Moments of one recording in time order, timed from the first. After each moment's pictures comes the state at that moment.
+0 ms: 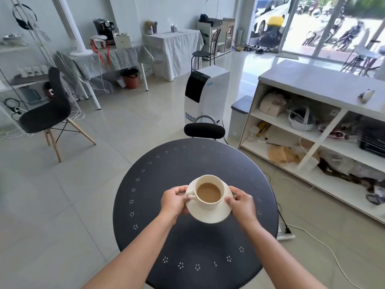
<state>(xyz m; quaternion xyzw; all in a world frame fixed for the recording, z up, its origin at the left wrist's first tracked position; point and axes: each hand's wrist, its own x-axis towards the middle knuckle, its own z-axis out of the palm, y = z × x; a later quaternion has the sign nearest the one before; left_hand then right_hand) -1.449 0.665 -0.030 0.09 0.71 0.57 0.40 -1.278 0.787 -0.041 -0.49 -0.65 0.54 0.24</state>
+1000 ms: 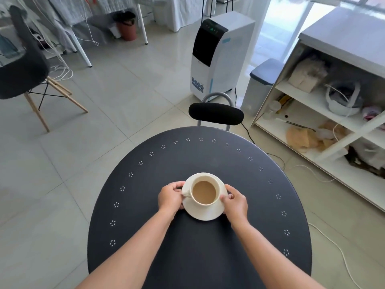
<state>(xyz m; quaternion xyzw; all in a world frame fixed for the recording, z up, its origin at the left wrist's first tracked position) -1.570 0.791 -0.142 0.00 0.78 0.47 0.41 -1.414 0.901 -0.147 -0.58 -0.63 0.51 0.12</state>
